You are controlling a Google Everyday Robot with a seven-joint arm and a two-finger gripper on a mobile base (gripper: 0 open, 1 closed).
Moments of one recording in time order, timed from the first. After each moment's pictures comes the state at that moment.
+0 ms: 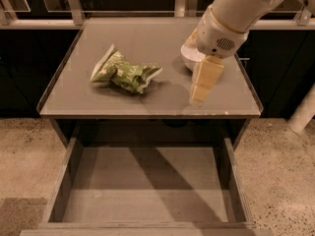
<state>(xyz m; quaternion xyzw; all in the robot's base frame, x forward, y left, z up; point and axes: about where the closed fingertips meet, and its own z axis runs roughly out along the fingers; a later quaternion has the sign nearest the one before) 0.535 -0.094 0.935 -0.68 0.71 0.06 0.20</state>
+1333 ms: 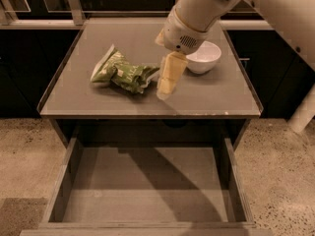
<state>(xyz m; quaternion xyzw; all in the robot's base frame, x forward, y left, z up) 0.574 -0.019 0.925 -0.69 0.68 0.09 0.22</state>
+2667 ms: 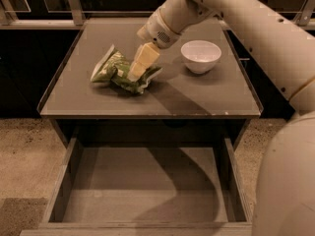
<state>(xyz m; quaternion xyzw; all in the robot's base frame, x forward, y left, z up) 0.666 0.041 0.909 -0.63 0.68 0.19 0.32</state>
